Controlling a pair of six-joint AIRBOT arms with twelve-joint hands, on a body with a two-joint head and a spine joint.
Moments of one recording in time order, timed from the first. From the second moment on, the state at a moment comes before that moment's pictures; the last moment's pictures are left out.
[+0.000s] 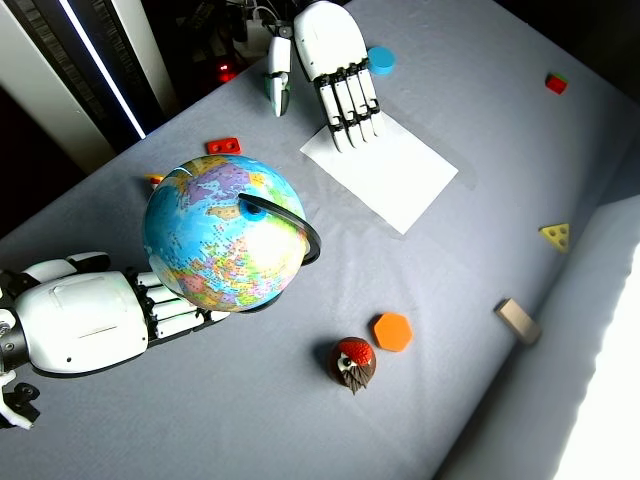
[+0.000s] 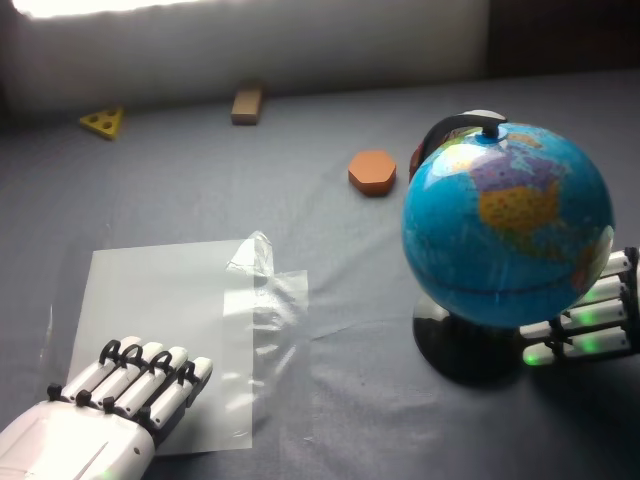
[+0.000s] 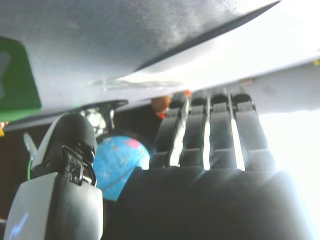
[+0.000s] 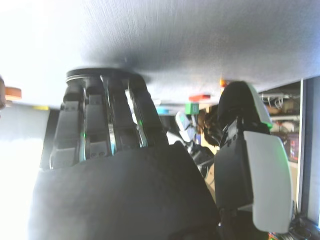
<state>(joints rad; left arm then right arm) 1.34 -1.02 0.63 -0.68 -1.21 1.55 -0.72 -0.97 1.34 -1.26 0.76 -0.25</state>
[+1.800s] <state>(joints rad) 1.40 -1.02 0.69 -0.48 -1.14 1.41 -0.53 -1.27 1.31 -1.28 0.40 -0.16</state>
